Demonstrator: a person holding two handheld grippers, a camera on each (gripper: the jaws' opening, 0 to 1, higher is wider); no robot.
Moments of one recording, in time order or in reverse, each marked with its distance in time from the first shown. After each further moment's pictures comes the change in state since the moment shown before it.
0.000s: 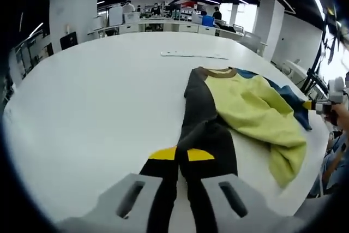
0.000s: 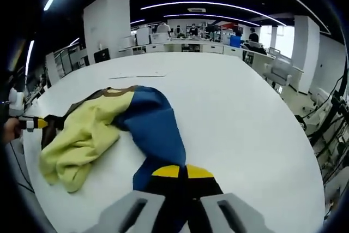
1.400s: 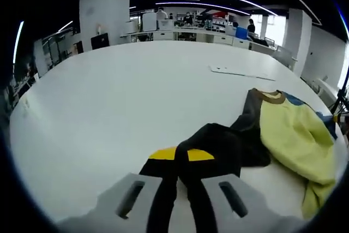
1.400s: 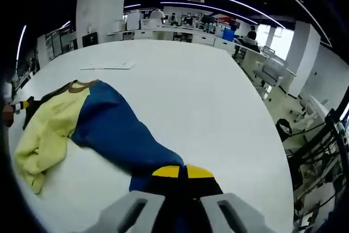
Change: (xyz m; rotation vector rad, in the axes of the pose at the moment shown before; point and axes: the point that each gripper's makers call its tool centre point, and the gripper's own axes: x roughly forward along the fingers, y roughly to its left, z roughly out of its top) left arm 0.032 0.092 0.040 -0.089 -0.082 0.237; right arm 0.038 -0.084 0.028 -0.081 0.119 -0.128
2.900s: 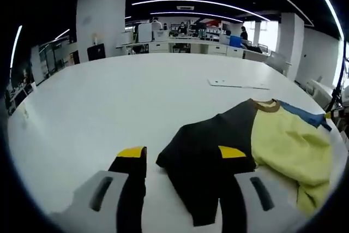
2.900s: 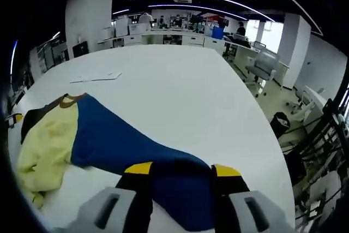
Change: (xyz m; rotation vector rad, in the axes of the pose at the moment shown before) left arm -0.025 0.008 0.021 0.022 -0.091 -0.064; right arm -0.004 -0.010 0.009 0.107 -0.032 0.005
